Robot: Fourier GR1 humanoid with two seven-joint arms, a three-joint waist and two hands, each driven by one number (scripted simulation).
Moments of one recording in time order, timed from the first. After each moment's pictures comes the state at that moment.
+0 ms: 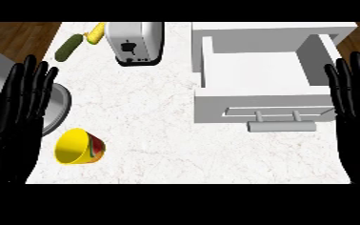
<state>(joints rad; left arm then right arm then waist) -0.01 0.13 0.00 -2.10 -0.02 -0.04 -0.01 -0.02 -0.13 -0.01 -2.10 0.00 -0.01 -0.01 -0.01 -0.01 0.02</state>
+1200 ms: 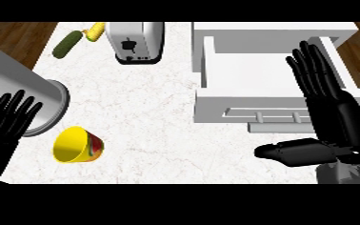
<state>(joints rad) 0.13 0.32 0.30 -1.66 0.52 -0.54 -0.06 -0.14 -0.15 -0.01 -1.93 -0.07 0.11 0.06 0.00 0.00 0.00</state>
